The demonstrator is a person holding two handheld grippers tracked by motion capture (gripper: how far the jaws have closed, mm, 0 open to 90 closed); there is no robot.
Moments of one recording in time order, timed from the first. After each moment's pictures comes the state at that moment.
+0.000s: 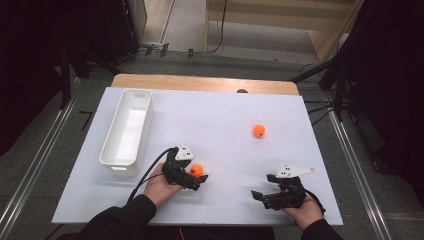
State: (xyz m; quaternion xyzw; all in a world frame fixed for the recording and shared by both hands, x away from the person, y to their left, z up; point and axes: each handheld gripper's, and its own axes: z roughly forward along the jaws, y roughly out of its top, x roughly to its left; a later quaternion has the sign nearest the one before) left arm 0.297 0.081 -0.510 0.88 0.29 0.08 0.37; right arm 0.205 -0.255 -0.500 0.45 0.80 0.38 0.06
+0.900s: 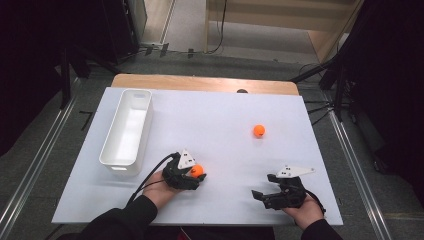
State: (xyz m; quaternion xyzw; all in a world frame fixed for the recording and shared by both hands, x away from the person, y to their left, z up) left arm 0.283 0.081 -0.513 0.88 0.26 0.12 0.37; right arm 0.204 -0.256 -0.500 0.46 0.80 0.38 0.07
